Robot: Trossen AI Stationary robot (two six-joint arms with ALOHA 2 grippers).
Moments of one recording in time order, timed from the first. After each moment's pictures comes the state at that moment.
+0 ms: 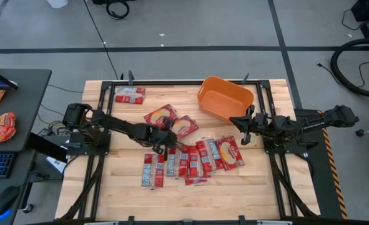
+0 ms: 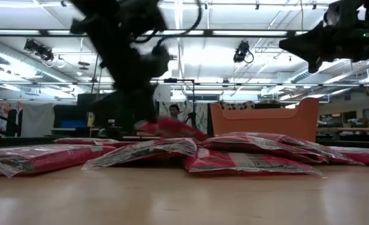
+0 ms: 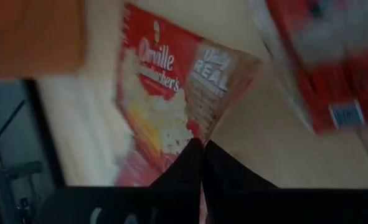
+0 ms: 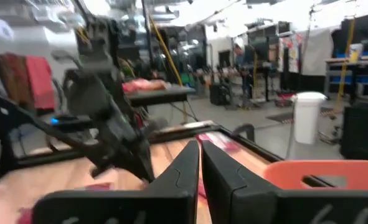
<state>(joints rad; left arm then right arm) -0.10 1.70 0.99 -0.34 -0.50 0.54 0.12 0.51 0.03 0.66 0.42 0.00</state>
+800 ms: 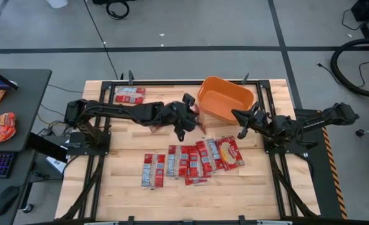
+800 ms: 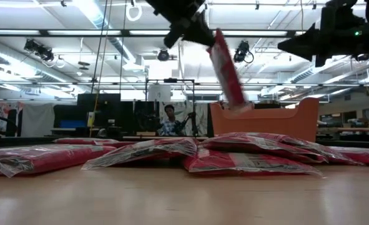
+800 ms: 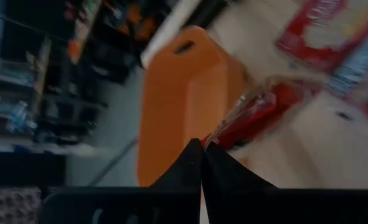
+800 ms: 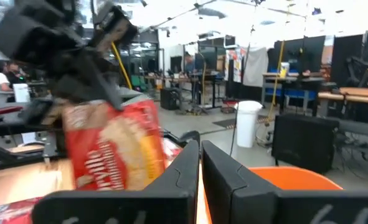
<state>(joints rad) 0.04 1.70 1.40 -0.20 -0.35 0.90 0.16 0.53 0.05 0.71 0.67 -0.14</state>
